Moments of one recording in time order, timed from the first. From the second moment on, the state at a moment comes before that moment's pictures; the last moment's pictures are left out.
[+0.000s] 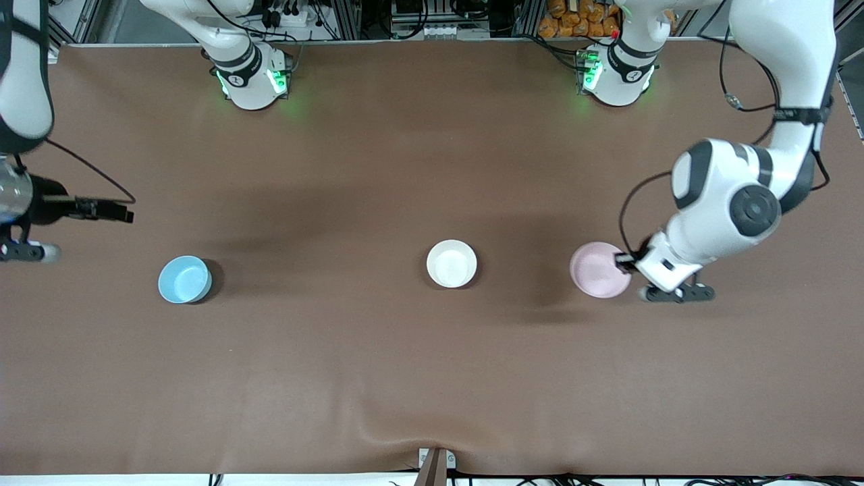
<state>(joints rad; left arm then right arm) 0.00 0.31 -0.27 -1.87 -0.02 2.14 -0.28 -0.10 0.22 -0.05 -1.65 0.04 1.61 -0.04</state>
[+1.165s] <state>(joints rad) -0.25 0.56 -0.40 -1.78 -0.06 2.46 -0.80 -0.17 0.42 -0.05 -1.96 0.01 2.38 -0.07</state>
